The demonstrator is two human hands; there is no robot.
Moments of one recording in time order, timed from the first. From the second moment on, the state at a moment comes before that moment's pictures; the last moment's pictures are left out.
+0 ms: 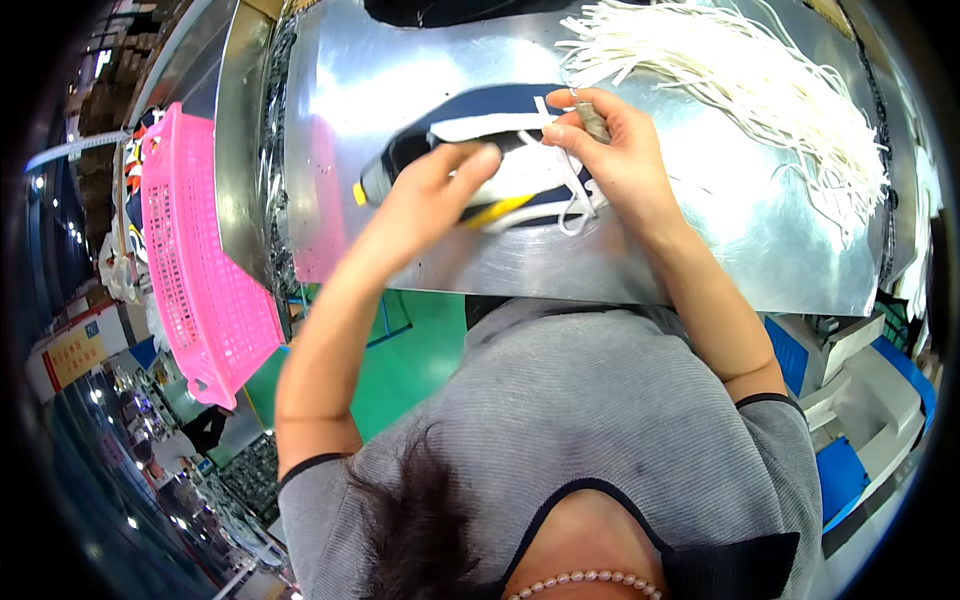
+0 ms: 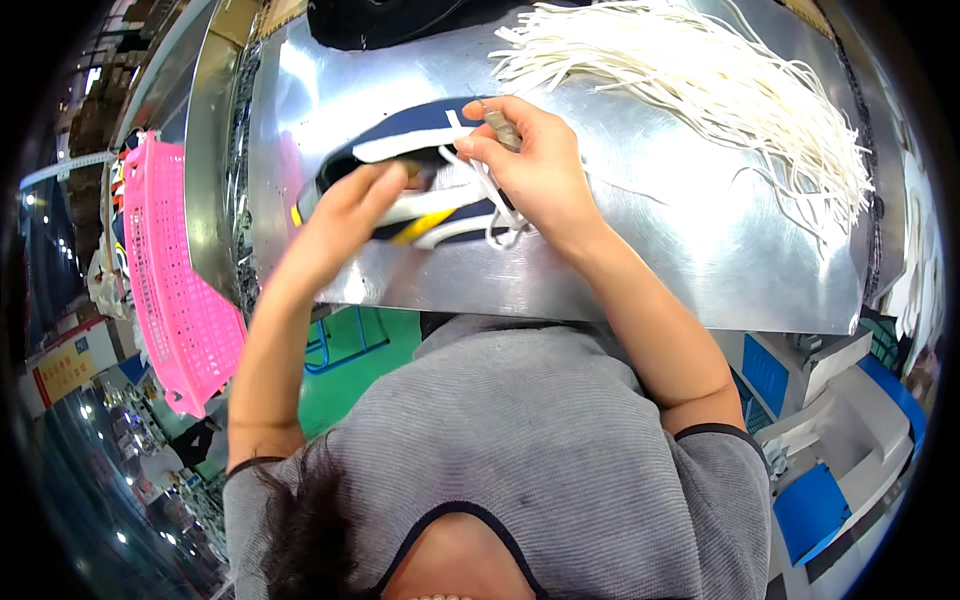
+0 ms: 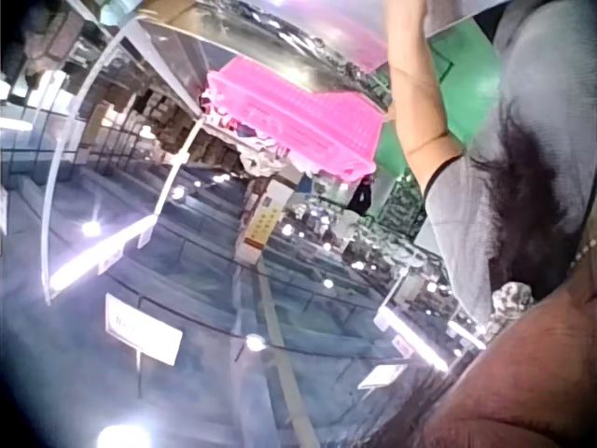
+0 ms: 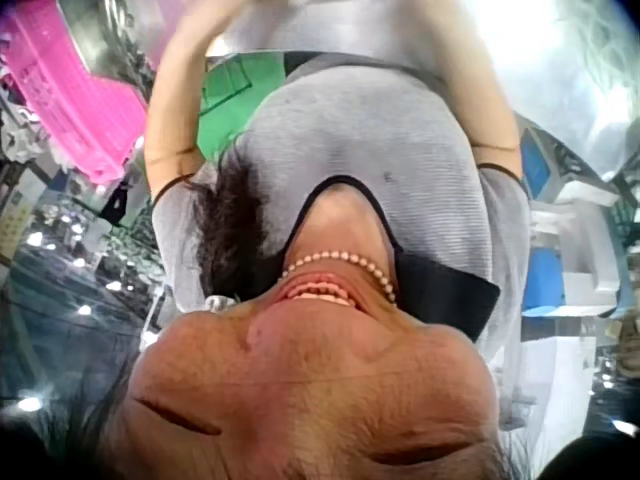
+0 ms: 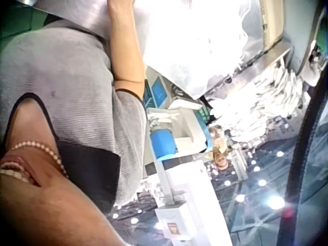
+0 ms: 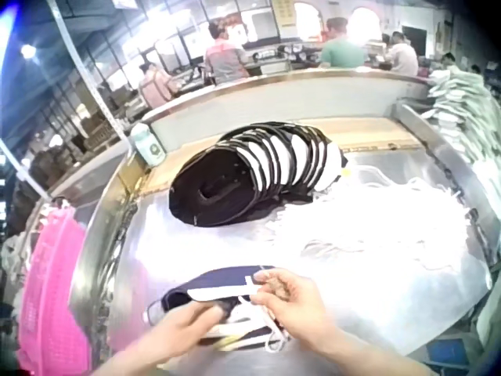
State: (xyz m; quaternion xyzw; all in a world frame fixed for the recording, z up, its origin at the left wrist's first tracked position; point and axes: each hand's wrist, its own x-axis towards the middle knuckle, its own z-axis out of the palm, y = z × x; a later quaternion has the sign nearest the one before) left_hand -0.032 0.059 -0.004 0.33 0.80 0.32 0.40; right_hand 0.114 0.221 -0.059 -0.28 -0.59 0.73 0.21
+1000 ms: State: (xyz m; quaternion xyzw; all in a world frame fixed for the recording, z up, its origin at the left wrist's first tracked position) left_hand 0.002 0.078 -0.025 0.23 0.74 0.55 0.32; right_hand 0.138 0.216 -0.039 -0.25 -0.72 0.62 0.20
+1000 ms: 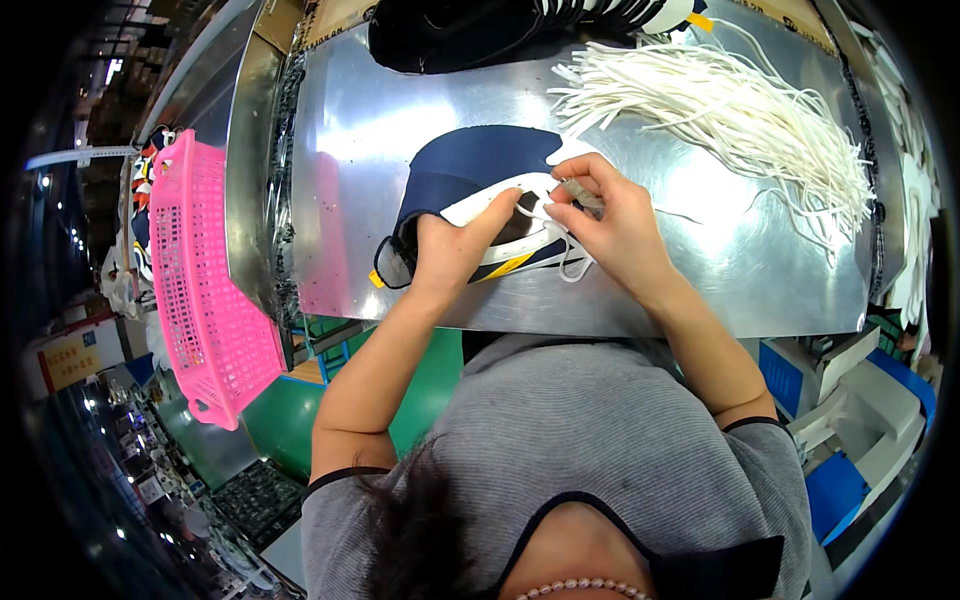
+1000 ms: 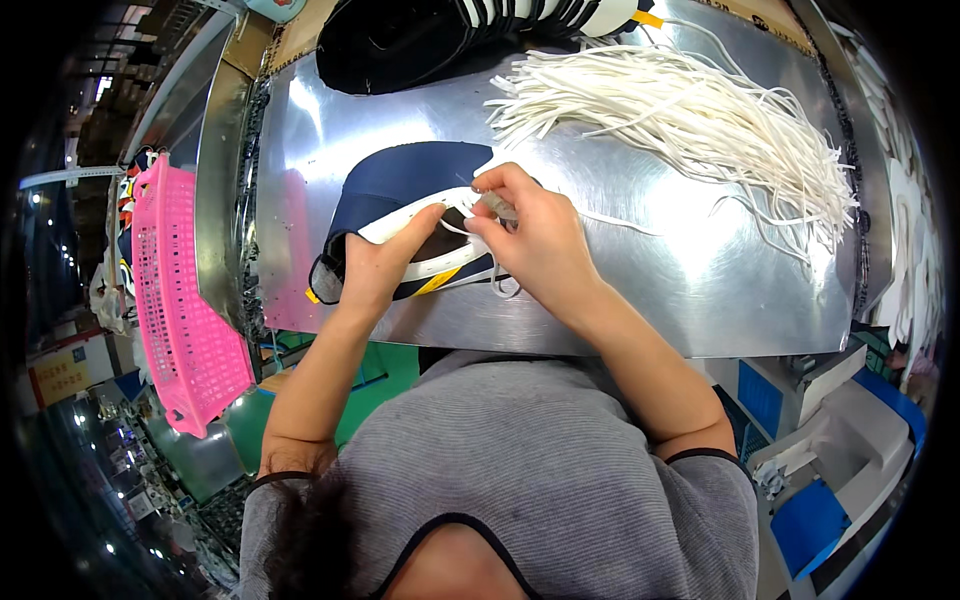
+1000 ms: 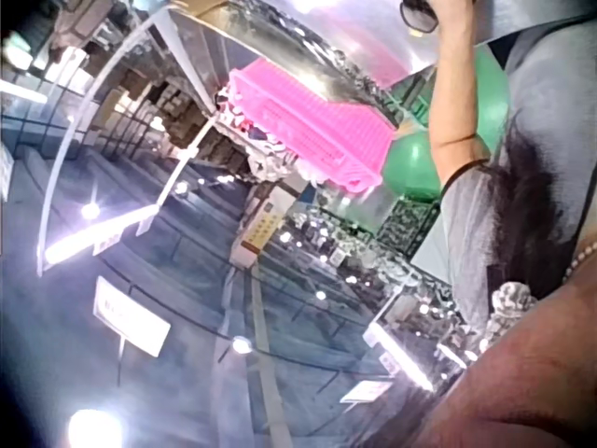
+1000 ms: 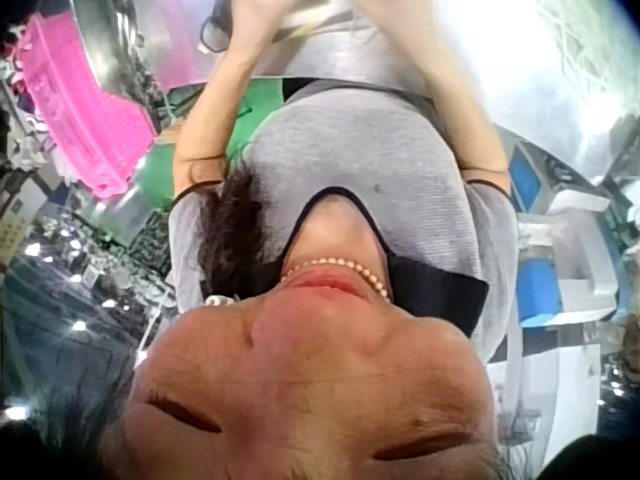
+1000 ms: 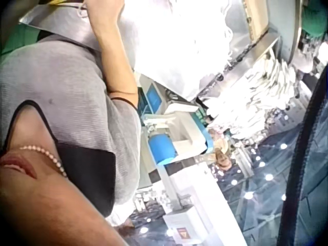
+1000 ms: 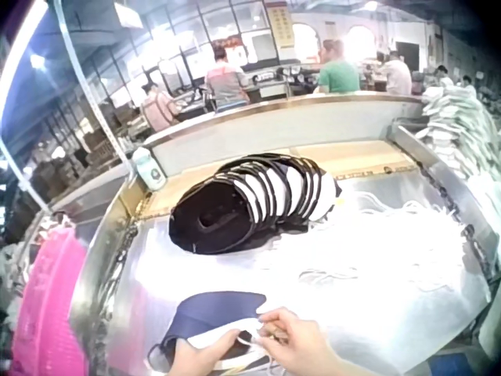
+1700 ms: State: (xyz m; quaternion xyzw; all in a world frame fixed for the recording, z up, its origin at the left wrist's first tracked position) left_hand 0.009 0.076 -0.035 0.25 0.73 0.57 0.27; right_hand 0.141 0.216 -0.026 -0.21 -0.79 0.55 0.19
